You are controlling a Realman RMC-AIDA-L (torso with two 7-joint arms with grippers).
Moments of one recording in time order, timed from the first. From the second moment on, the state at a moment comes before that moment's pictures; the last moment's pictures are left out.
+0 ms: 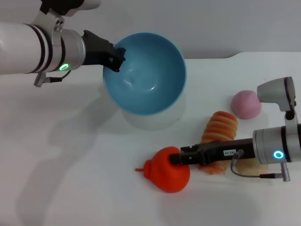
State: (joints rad) left arm -0.48 -2.06 1.60 1.45 2.55 0.90 -2.60; right arm 0.66 2.08 -1.01 -0.35 -1.95 -1.25 1.83
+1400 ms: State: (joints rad) left arm -0.61 -2.07 1.62 1.39 2.53 1.14 -2.61; right arm 0.47 2.05 -0.71 -0.78 -1.70 -1.87 1.62
